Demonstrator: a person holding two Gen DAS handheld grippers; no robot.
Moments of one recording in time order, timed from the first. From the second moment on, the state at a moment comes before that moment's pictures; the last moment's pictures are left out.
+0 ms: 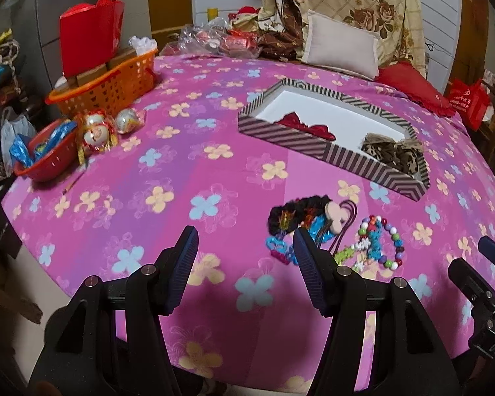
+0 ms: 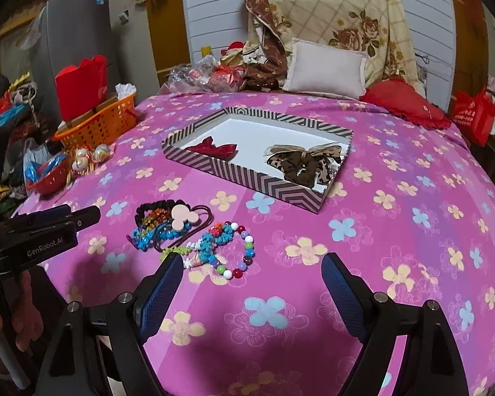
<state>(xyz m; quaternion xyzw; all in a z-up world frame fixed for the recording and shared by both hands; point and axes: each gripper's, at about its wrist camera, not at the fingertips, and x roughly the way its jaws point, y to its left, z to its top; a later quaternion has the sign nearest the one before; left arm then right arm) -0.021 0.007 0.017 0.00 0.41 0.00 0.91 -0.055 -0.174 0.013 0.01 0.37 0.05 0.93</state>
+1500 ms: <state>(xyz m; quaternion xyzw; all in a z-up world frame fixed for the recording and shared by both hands) 0.036 -0.072 -0.024 0.06 0.47 -0.10 0.88 -0.038 -0.205 -0.012 0.04 0.41 0.04 0.91</state>
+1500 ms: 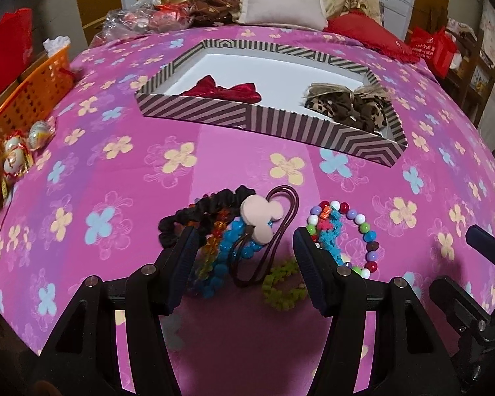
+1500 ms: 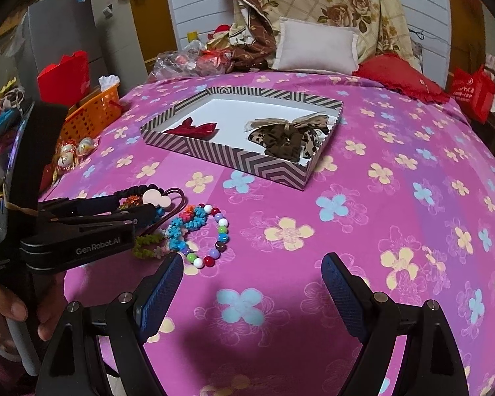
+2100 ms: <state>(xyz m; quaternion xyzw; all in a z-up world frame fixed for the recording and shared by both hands) 0.062 -0.086 -0.043 0.08 0.48 -0.10 0.87 -0.029 -0.210 -0.024 0.05 0.42 0.03 0.90</state>
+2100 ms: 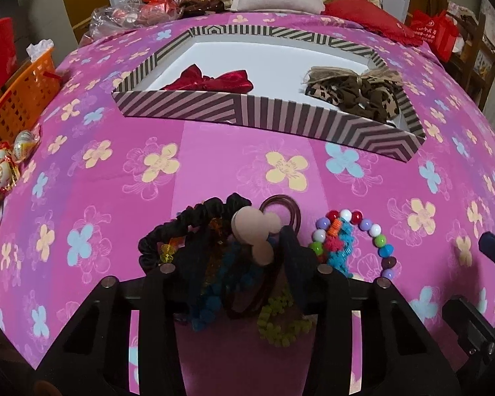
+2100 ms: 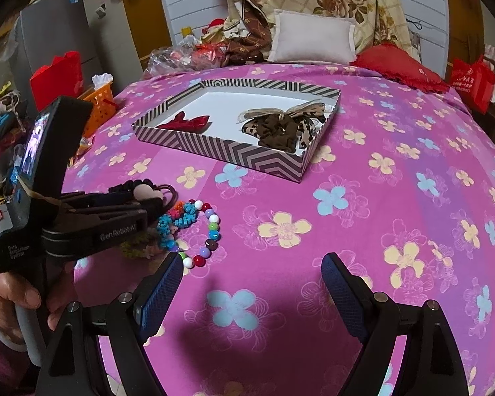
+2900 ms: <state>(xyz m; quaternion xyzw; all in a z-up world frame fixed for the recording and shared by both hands) 0.067 -0.048 -0.033 0.00 0.49 -0.13 0.86 0.003 -0.154 -0.035 0.00 0.43 0.12 0.89</state>
